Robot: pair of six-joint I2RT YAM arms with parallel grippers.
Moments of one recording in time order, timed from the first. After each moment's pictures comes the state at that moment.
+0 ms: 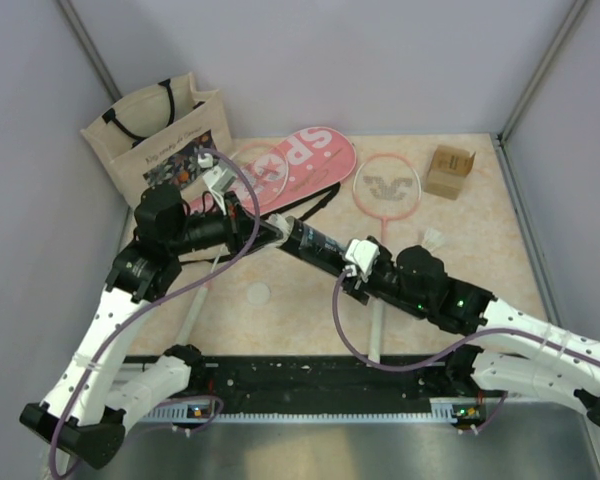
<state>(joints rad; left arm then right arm) -0.39 0.90 1.12 -0.40 0.78 -0.34 0.99 0.85 0.68 -0.15 0.03 -0.34</state>
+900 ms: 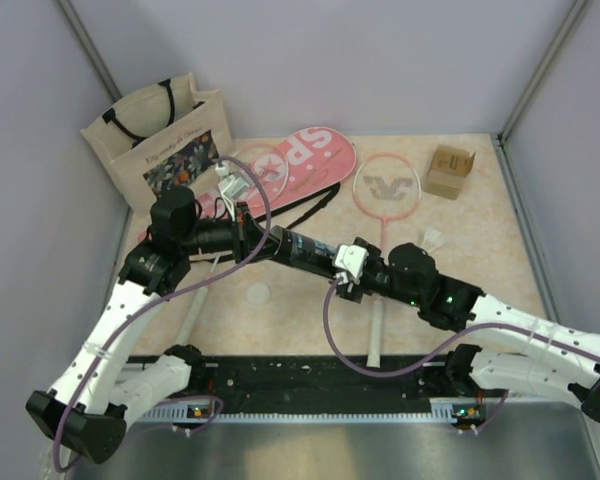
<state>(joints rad) -0.39 0.93 1.04 -0.38 0.93 -0.38 0.99 0.92 0.68 -0.06 -0.04 -0.45</state>
